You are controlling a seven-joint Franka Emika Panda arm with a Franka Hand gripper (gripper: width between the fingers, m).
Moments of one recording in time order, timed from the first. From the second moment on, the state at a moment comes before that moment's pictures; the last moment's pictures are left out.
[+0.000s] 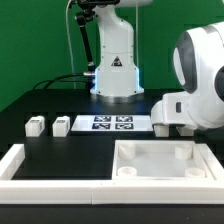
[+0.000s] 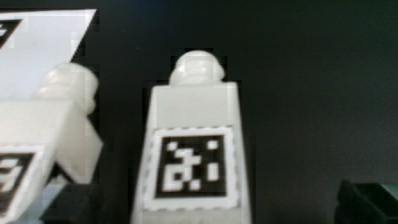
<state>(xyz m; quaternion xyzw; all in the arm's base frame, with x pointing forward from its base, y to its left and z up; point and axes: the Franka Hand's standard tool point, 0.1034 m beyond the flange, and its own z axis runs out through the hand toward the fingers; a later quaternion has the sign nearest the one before) 0.370 0.169 0.008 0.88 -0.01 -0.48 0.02</state>
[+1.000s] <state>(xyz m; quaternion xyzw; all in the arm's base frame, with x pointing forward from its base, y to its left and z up) 0.368 0.171 0.007 0.88 -0.01 -0.48 0.02</state>
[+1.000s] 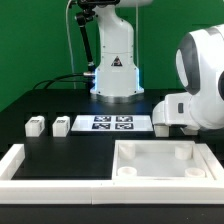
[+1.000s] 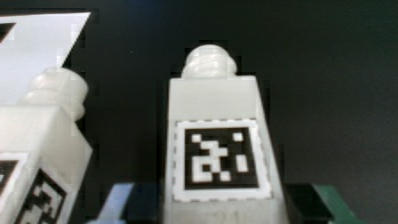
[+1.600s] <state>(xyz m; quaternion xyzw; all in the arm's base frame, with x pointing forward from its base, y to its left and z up) 0.411 0.138 0.105 0.88 0.02 -0.47 -0.01</state>
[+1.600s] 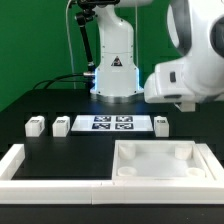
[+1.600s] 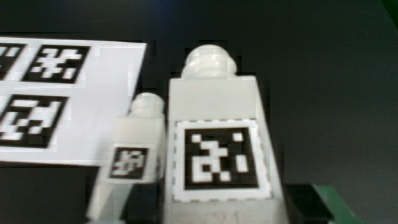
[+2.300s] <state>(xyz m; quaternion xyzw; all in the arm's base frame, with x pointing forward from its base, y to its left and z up) 0.506 0.110 0.134 0.97 0.04 -0.24 -0.05</state>
